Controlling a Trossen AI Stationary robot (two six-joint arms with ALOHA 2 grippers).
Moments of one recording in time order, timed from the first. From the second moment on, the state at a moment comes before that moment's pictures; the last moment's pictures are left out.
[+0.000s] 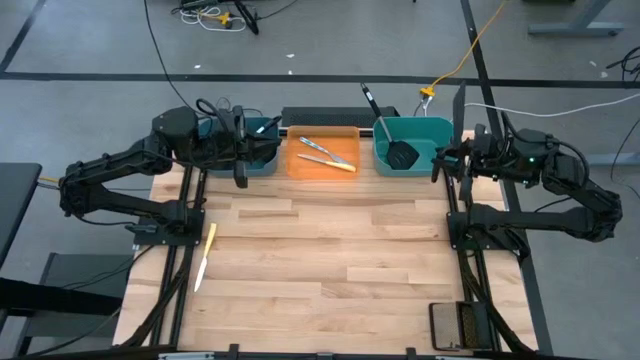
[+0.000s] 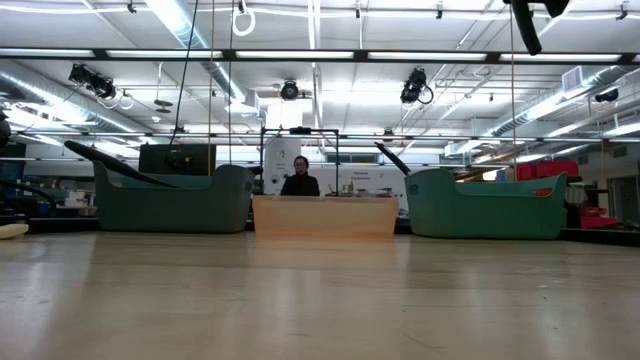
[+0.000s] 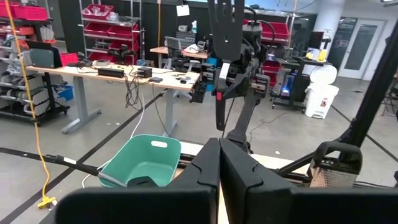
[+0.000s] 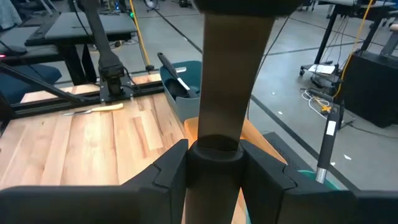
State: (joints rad) left arm 0.20 1.01 1.23 -0.22 0.02 -0.10; right arm -0.27 0.57 1.07 -0.78 0.09 0.01
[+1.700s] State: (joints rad) left arm 0.20 1.01 1.23 -0.22 -0.01 -0.11; right arm -0.80 0.69 1.07 -0.95 0.01 -0.30
